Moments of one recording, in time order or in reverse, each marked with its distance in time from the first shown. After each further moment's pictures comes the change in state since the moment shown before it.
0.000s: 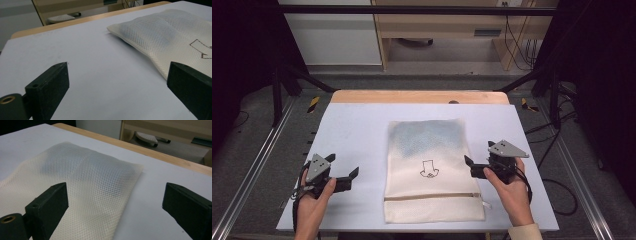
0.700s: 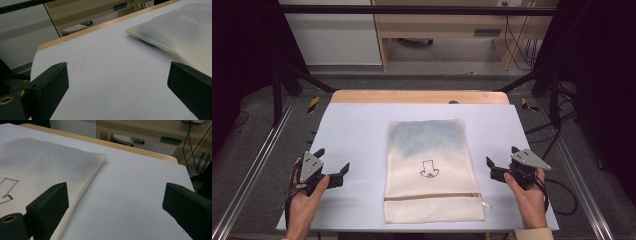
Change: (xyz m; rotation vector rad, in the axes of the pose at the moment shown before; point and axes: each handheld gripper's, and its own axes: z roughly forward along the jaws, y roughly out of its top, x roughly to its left) left arm 0.026 -0.007 -0.001 -0.039 0.081 0.101; right arm -0.043 -0.044 -0.018 -0.046 -0.163 0.047
